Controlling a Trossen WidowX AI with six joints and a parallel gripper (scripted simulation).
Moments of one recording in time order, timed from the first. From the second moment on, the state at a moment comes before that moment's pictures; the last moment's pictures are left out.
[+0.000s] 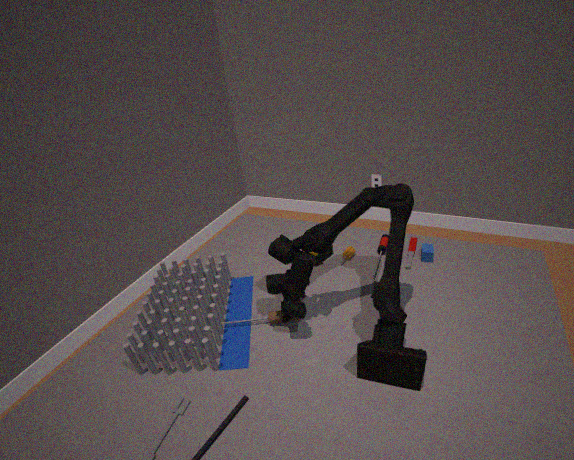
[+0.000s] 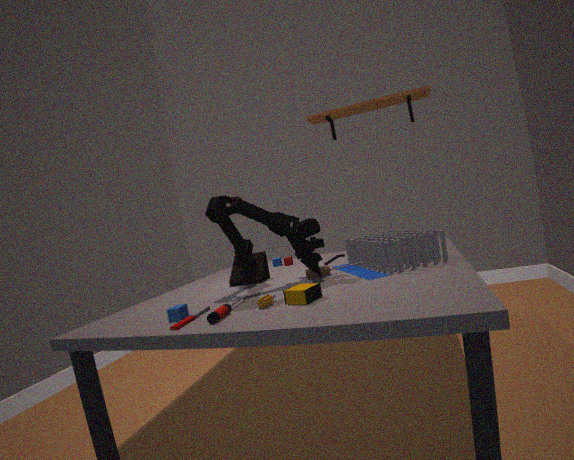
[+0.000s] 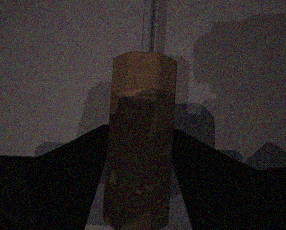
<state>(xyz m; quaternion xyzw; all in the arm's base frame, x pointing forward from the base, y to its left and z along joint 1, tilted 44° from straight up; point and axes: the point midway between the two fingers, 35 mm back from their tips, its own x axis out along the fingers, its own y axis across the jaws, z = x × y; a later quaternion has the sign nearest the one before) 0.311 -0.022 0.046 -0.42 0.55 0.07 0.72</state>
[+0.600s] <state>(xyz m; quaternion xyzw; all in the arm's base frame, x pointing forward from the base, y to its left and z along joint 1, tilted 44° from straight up) 0.302 -0.027 0.050 -0.42 0.55 0.07 0.72</state>
